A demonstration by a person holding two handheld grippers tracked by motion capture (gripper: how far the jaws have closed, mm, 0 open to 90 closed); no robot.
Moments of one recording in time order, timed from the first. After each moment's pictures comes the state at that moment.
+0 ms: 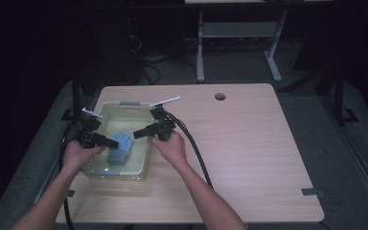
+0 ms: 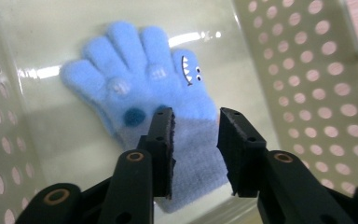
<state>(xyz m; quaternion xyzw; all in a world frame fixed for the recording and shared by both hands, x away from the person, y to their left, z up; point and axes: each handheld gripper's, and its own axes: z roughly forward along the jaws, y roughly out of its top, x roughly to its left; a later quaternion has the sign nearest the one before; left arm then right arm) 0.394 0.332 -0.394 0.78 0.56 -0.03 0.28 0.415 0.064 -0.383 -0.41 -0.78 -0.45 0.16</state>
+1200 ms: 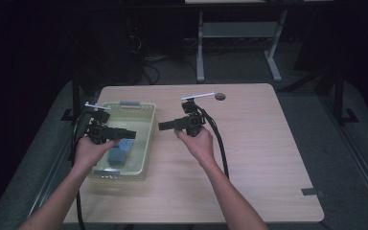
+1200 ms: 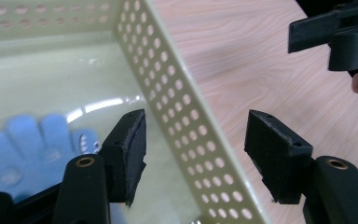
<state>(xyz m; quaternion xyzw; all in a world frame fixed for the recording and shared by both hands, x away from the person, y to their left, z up) 0.380 0.283 -0.355 0.77 0.49 -0.01 0.40 0.410 -0.022 -0.364 -0.44 -0.75 -0.49 0.12</state>
